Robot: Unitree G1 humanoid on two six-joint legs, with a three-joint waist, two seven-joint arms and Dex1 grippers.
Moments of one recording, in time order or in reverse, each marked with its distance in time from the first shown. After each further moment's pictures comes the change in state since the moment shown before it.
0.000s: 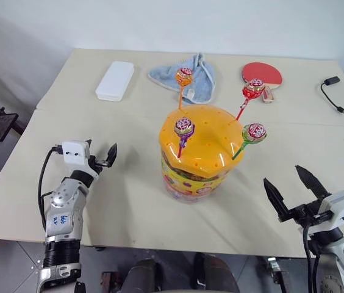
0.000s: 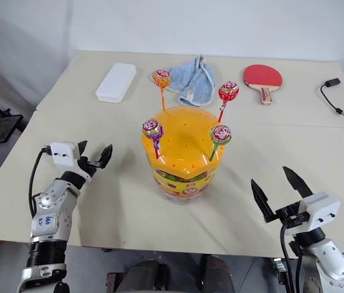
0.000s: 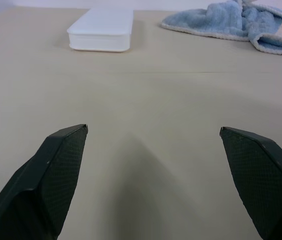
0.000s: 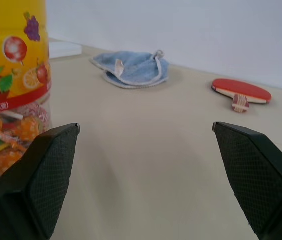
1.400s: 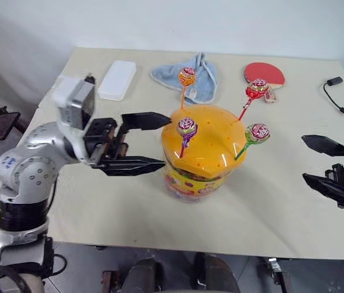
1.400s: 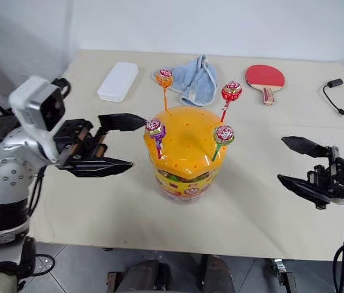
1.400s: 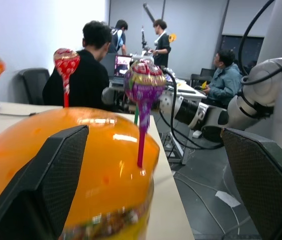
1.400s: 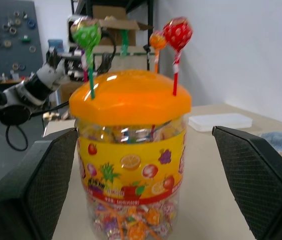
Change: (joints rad) left arm -0.363 0.317 -0.153 -0.410 -0.765 0.583 -0.835; right arm -0.452 -0.422 -0.150 0.350 0.498 0.430 0.864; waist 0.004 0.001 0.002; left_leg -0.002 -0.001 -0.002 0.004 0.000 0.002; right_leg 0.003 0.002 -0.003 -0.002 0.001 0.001
